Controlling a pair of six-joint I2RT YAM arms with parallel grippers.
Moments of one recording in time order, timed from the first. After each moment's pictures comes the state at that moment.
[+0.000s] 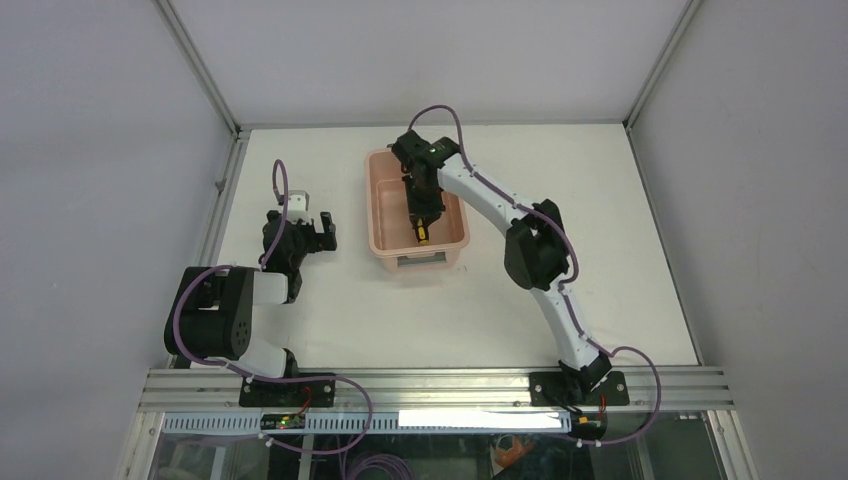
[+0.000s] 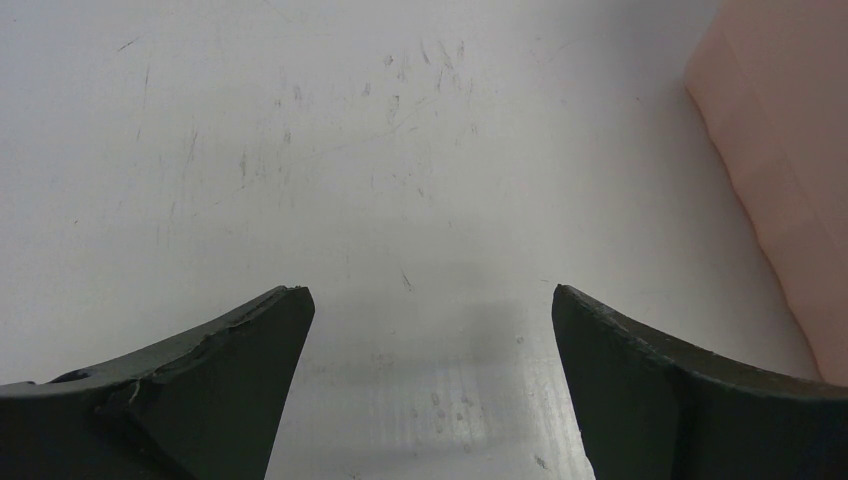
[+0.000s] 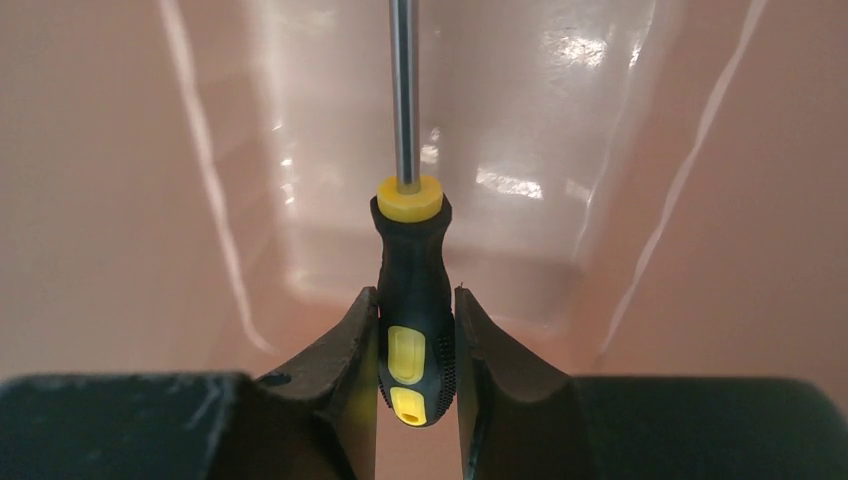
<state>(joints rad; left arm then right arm) -0.03 1.51 0.36 0.81 -0.01 -0.04 0.72 2.30 2.25 -1.19 0.02 0.52</state>
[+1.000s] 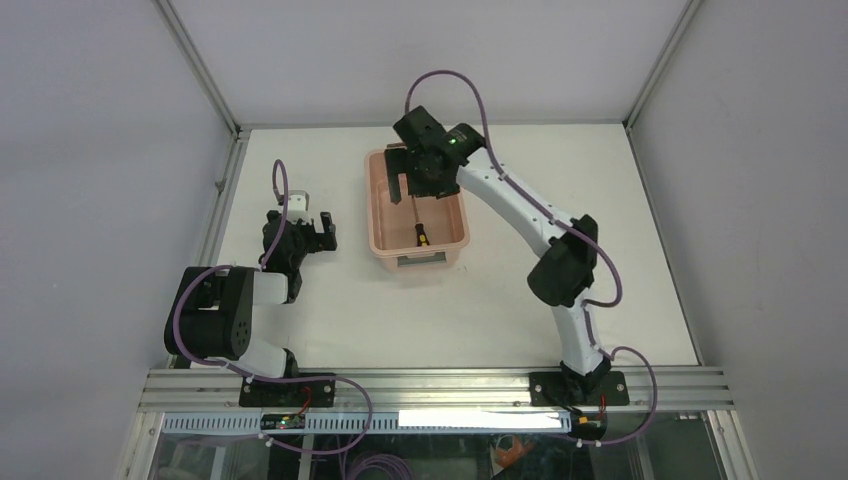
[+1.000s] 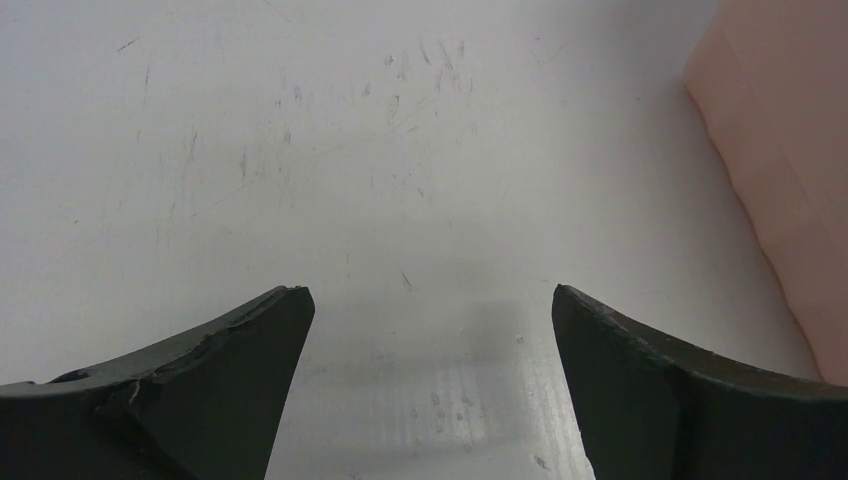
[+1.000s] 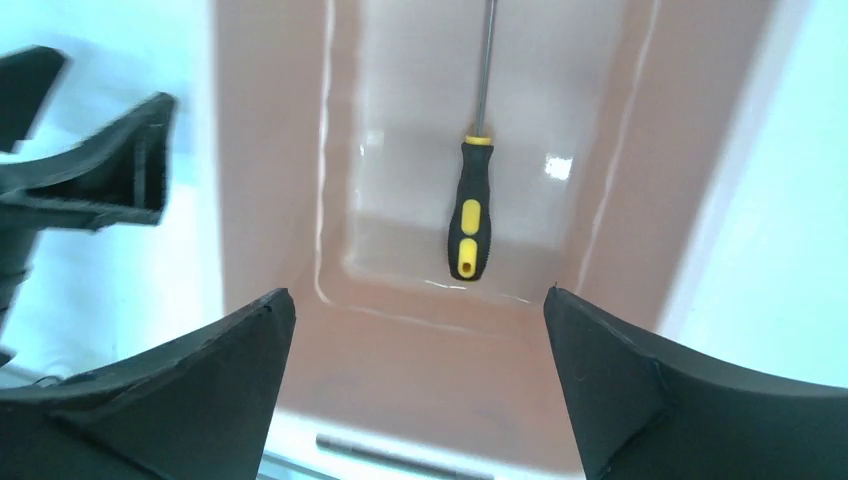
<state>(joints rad) -0.03 1.51 0.36 0.81 -0.01 -0.04 0.78 2.15 2.21 -1.14 0.15 0.51</state>
